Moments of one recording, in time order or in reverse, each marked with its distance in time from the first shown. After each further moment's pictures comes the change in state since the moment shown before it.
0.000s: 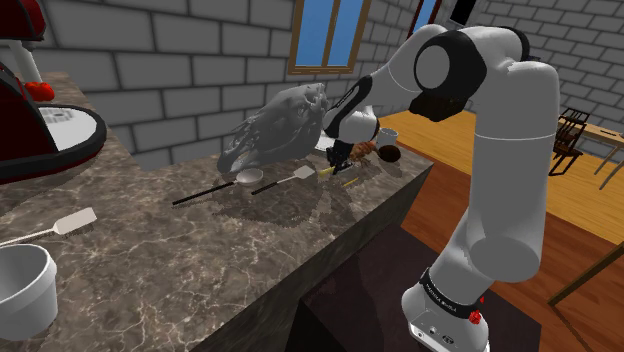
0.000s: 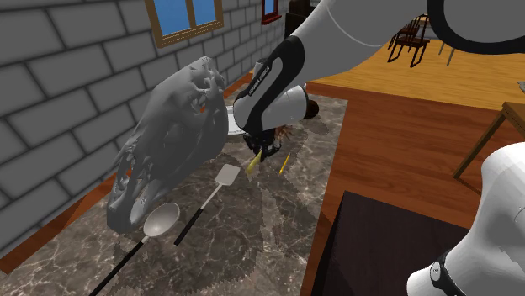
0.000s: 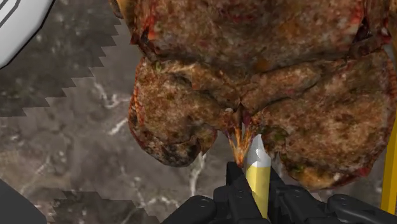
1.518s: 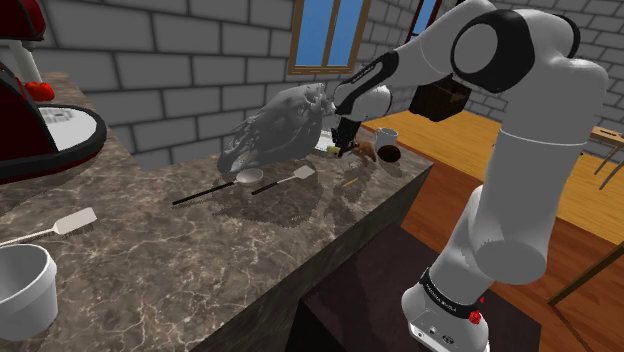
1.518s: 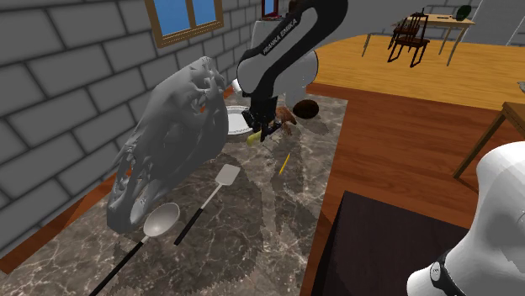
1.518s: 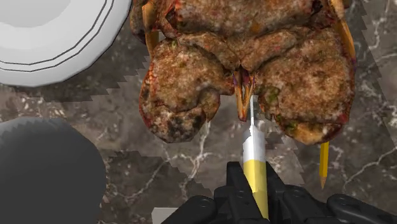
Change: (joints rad) arm 0.095 -0.186 -0.121 0.018 -0.201 -0.172 0.139
